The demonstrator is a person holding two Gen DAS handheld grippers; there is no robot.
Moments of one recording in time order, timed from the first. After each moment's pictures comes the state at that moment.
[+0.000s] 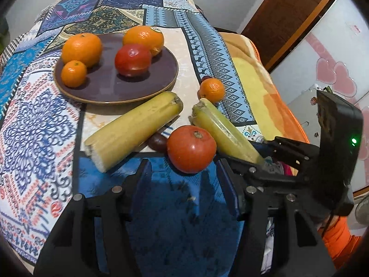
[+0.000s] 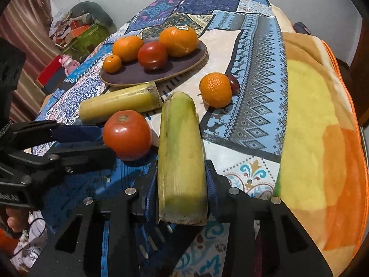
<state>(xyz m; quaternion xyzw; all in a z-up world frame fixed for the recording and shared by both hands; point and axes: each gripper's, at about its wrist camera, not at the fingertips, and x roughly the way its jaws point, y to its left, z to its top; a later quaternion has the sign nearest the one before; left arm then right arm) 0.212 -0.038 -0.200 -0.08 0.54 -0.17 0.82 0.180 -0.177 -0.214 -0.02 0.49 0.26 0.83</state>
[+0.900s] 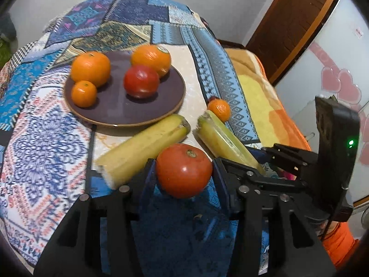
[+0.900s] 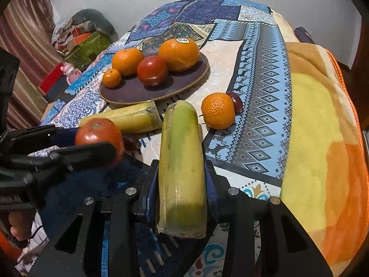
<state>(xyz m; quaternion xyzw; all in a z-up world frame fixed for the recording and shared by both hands) 0.214 -0.026 -0.183 -0.08 0.50 -0.14 0.85 0.191 -0.179 -0.207 -0.01 0.47 0.27 0.84</state>
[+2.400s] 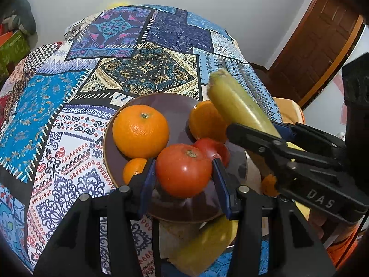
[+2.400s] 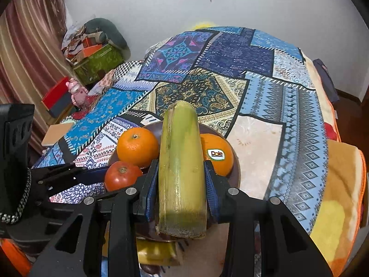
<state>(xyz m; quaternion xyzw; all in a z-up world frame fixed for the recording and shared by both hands) 0.315 0.043 -0.182 -0.10 0.47 -0.08 0.87 0.296 -0.103 -0.154 -0.04 0.41 0.31 0.86</state>
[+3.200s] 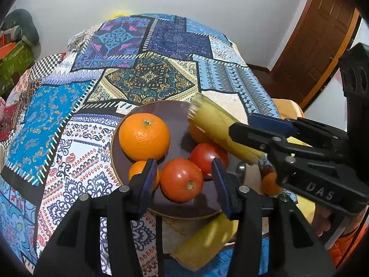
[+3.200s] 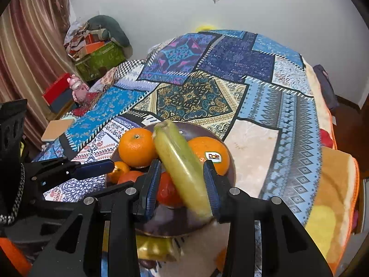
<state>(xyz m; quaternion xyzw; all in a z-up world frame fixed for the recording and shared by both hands) 0.301 0.037 -0.164 -0.08 0.46 -0.07 0.88 0.293 -0.111 -0.141 -0.05 0.41 0.31 0.86</state>
